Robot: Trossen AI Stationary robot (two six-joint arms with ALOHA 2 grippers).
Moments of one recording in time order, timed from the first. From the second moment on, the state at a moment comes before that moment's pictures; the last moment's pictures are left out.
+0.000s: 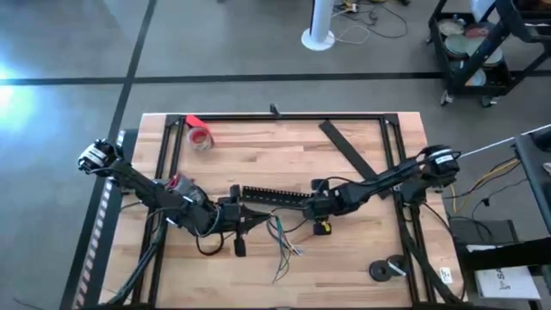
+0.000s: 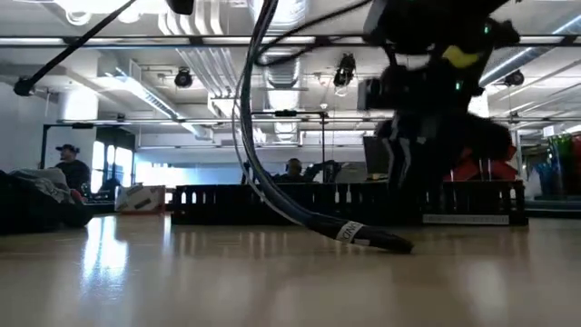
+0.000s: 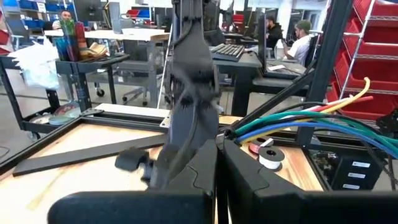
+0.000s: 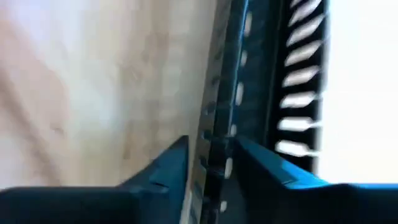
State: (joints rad) left arm -0.55 1.37 0.79 0.55 -0.69 -0.11; right arm 0.23 1.73 0.97 -0.46 0.23 0.14
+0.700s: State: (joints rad) left arm -0.55 1.37 0.79 0.57 -0.69 -0.12; right arm 0.54 2.00 1.00 0.09 0.61 0.68
